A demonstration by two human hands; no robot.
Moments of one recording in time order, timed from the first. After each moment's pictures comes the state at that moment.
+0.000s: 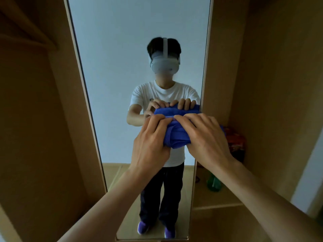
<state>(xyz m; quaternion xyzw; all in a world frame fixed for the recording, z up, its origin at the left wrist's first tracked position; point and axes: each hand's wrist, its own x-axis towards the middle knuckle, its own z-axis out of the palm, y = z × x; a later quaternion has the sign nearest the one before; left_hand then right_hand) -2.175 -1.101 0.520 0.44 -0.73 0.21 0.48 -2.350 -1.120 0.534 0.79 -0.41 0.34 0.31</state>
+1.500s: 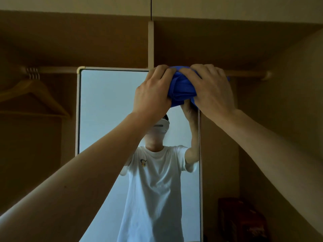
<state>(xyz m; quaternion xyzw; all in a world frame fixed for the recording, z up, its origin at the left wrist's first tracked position) -2.188 -1.174 0.805 0.39 -0.66 0.43 0.48 -2.369 -1.216 0.816 0.64 -0.34 0.45 0.53</state>
